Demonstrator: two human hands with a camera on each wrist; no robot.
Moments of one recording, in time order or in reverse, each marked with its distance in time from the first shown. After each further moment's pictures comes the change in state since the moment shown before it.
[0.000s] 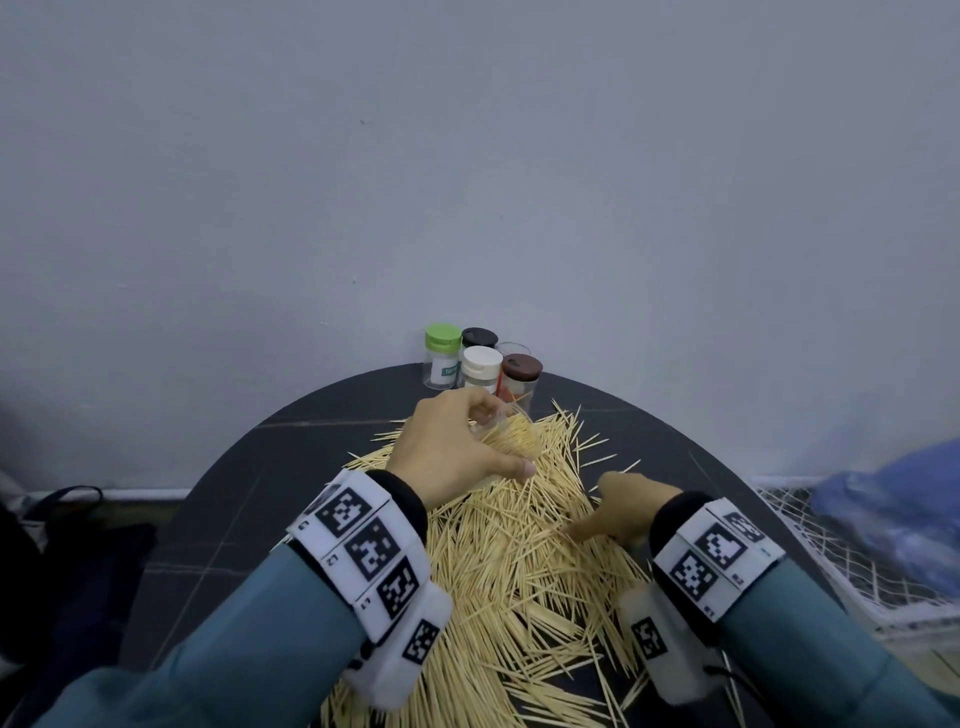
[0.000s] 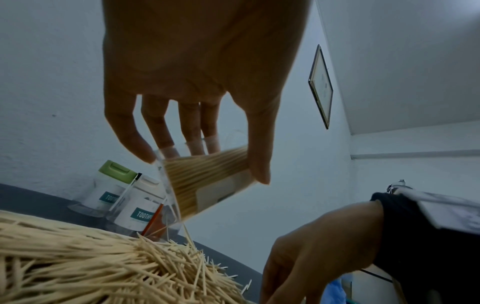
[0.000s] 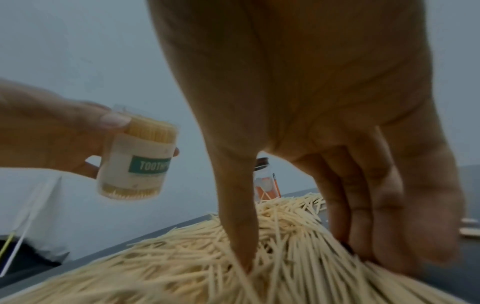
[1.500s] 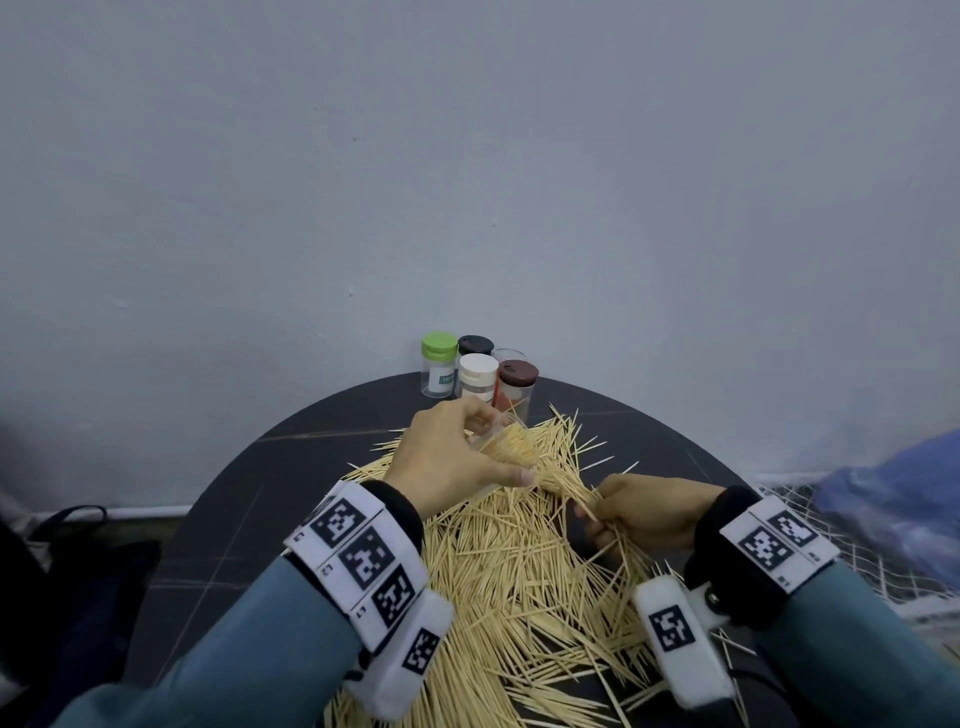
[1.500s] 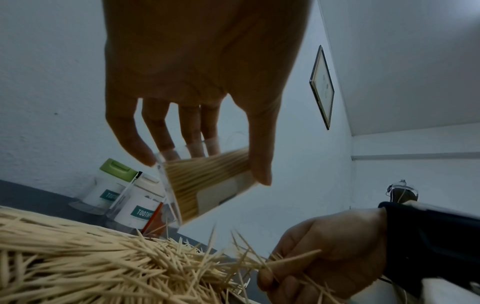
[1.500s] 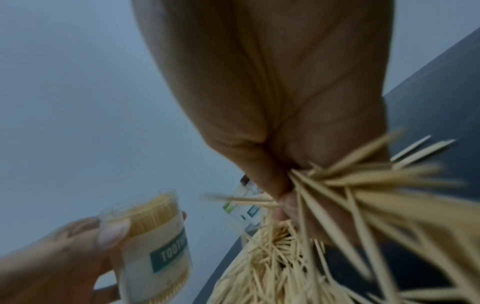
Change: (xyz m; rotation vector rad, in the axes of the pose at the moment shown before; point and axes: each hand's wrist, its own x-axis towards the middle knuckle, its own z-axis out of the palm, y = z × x) left_hand -0.004 0.003 0.000 -0.010 -0.020 0.008; right_hand 0.021 0.030 0.004 0.886 -0.368 -0.169
